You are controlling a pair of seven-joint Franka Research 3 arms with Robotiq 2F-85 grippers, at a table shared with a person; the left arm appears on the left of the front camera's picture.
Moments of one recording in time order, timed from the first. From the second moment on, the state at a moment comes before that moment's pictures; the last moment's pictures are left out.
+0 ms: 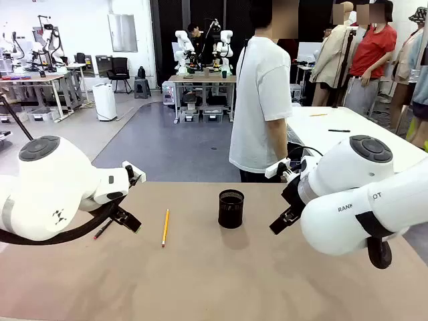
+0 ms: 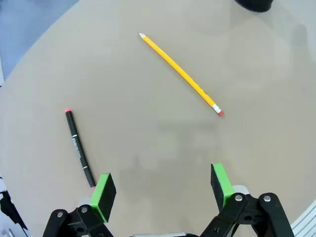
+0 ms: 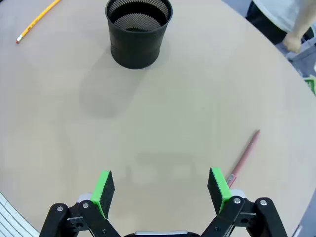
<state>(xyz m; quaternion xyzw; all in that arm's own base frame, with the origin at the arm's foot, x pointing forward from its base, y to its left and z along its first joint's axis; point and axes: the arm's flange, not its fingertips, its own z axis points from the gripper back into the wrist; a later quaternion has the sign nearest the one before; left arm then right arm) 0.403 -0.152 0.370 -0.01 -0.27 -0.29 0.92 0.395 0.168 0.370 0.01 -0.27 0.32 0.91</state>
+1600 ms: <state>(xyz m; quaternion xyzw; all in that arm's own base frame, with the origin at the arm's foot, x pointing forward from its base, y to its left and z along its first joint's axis) 0.403 -0.152 0.370 -0.01 -0.27 -0.29 0.92 0.395 0.168 0.370 0.01 -0.27 0.32 0.91</state>
